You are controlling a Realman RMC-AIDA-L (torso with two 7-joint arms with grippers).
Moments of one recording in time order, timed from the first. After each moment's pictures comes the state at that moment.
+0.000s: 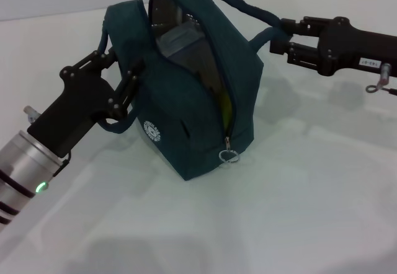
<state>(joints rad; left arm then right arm) -0.56 -2.09 2.82 0.08 -0.81 1.46 -0.37 0.45 2.00 -0.84 -0.68 -1.54 -1.51 1.32</state>
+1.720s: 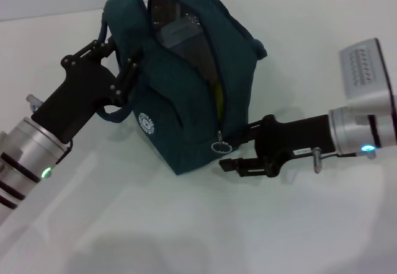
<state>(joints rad) -0.60 -2.10 2.82 0.09 -0.86 1.40 -0.35 0.57 2.02 -1.17 -0.50 -1.74 -1.35 1.22</state>
